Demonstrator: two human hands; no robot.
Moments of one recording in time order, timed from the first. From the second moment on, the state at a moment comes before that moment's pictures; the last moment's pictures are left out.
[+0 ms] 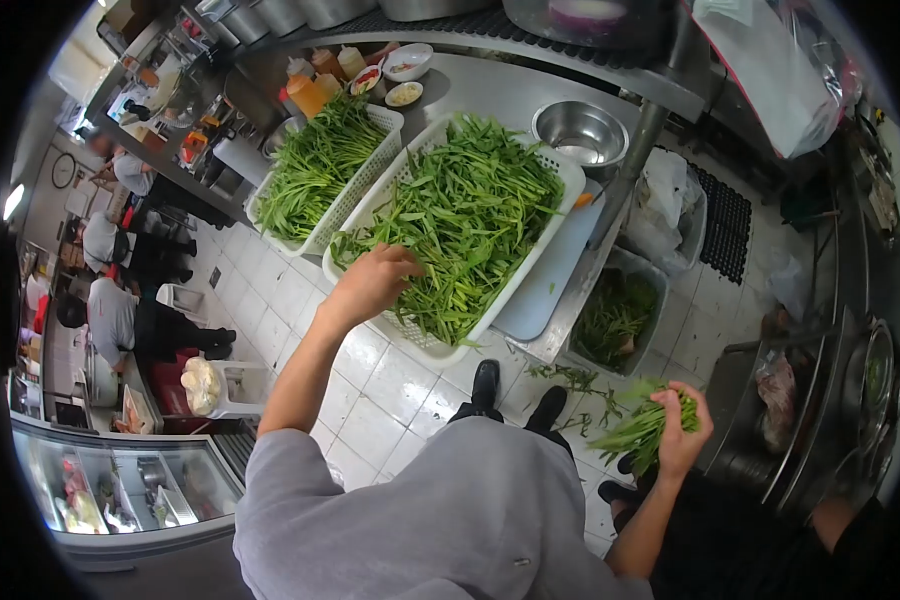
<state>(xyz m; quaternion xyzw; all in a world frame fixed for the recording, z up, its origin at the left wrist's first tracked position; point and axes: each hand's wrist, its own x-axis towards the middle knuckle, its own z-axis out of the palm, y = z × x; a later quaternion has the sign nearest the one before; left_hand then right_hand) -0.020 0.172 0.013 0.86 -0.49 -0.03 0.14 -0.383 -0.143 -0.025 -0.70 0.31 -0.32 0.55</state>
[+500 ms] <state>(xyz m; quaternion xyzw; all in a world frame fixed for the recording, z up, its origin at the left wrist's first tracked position) 0.005 0.201 0.001 0.87 -0.48 0.01 0.11 -0.320 -0.136 0.011 -0.68 0.23 -0.32 0.62</state>
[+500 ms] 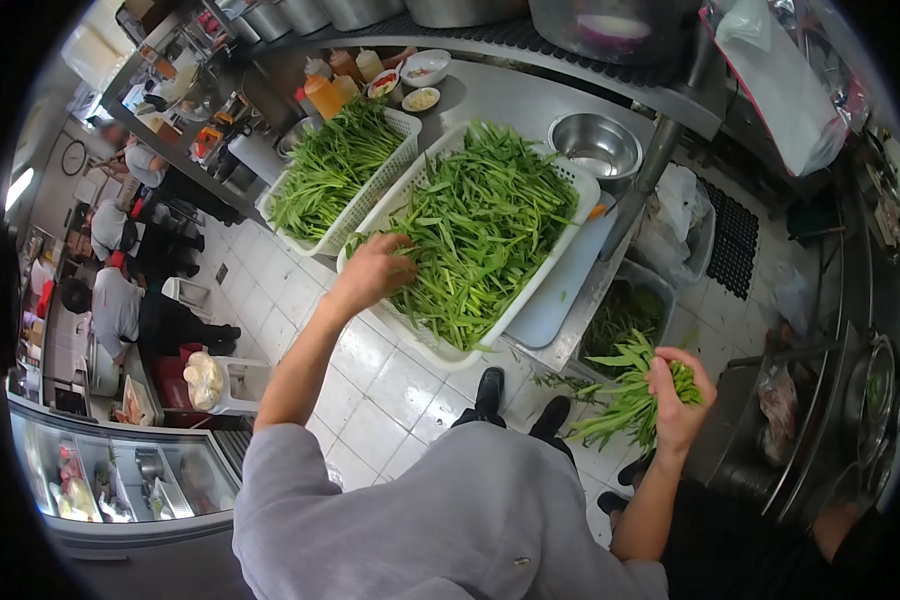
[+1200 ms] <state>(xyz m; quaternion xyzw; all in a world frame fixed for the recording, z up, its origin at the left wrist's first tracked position) -0.105 0.142 -0.001 0.65 -0.30 -0.35 0.60 -0.260 -0.086 0.019 -0.58 0.16 -0.27 0.75</state>
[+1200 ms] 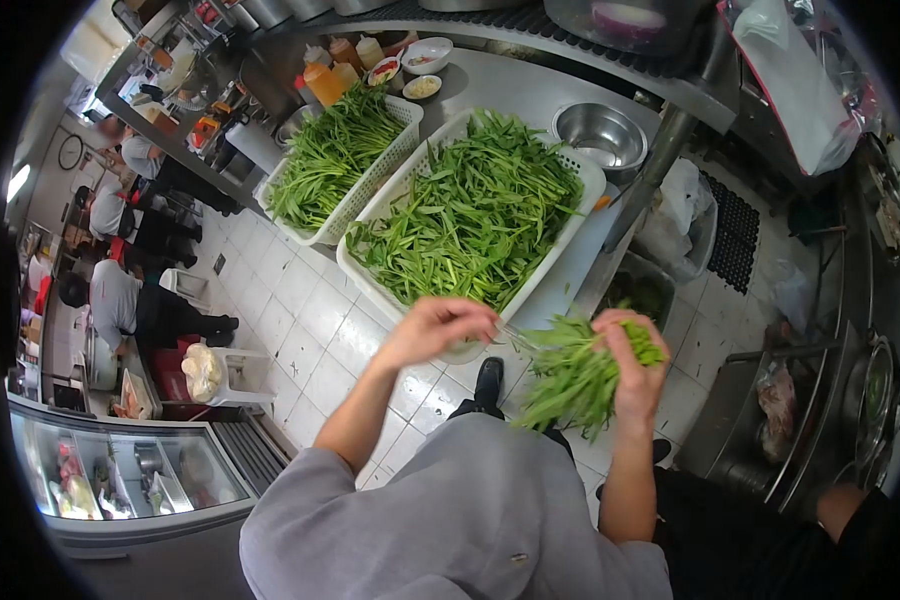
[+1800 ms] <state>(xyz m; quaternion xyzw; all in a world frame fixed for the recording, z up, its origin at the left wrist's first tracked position) 0.013 0.178 0.025 0.85 -0.44 -0.11 0.26 -0.332 -0.142 -0.023 -0.49 0.26 -0.33 0.77</state>
